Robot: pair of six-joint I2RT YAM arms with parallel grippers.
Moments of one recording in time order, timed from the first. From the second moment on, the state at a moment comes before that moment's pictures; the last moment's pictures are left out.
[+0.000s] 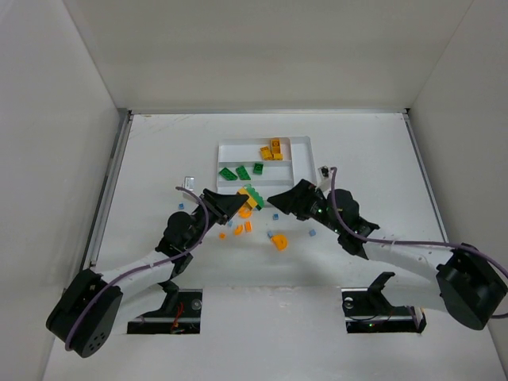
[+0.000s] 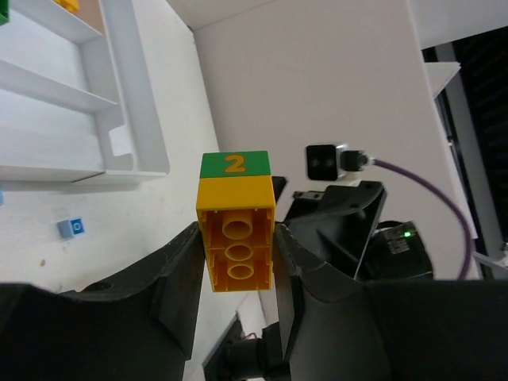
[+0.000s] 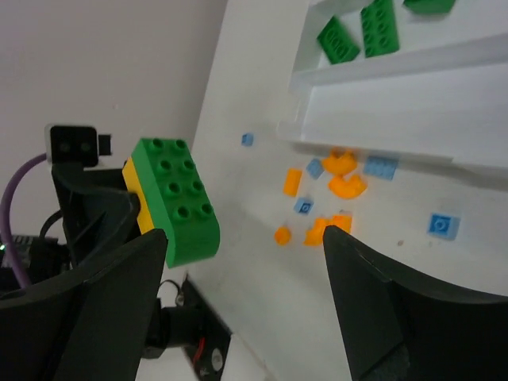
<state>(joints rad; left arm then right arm) -0.57 0.99 0.15 0.90 0.12 -1.25 0.72 1.15 0.50 0.47 -0.06 0.97</state>
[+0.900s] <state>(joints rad) -0.59 1.02 0.15 1.06 0.14 -1.40 0.77 1.40 0.46 1.10 -0.24 1.33</state>
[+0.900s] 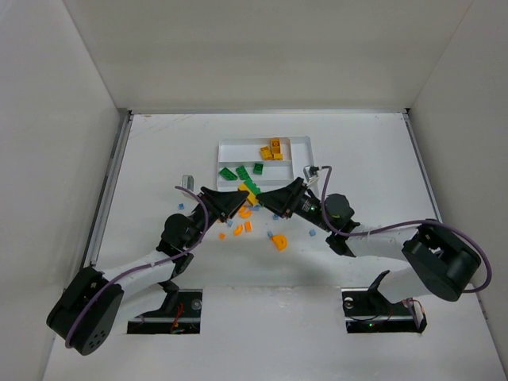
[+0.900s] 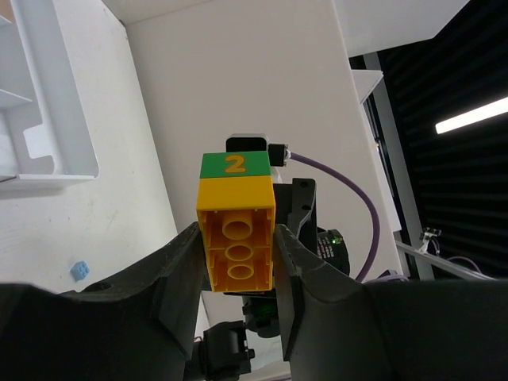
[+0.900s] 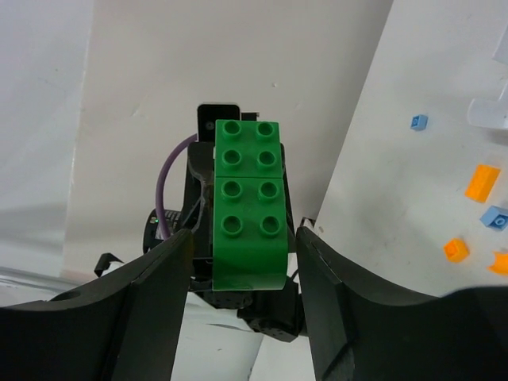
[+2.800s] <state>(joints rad) -0.49 1.04 0.07 1.01 0.21 -1.27 0.60 1.80 1.18 0.00 0.11 0.64</state>
